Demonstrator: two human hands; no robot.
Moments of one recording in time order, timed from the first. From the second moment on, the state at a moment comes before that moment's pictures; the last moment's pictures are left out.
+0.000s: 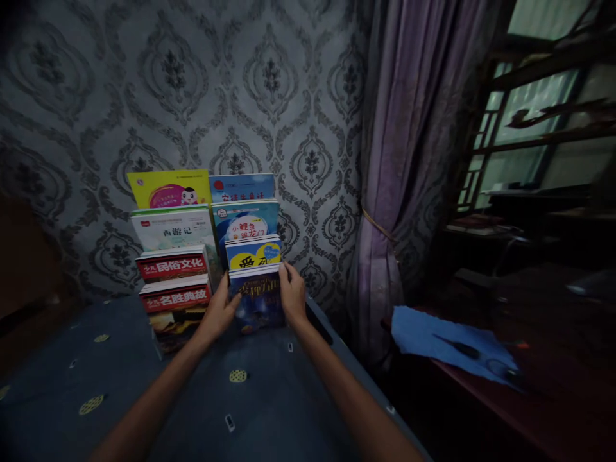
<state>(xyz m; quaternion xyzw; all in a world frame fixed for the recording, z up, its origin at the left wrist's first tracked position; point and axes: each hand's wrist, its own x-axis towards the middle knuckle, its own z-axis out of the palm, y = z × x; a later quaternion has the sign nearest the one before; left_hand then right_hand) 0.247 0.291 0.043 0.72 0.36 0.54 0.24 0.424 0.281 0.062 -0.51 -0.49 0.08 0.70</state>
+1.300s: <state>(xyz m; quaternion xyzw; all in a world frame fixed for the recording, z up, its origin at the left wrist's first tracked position) 0.122 0.277 0.153 0.72 0.50 0.32 -0.36 0.532 0.252 -0.032 -0.70 -0.46 -0.12 0.53</state>
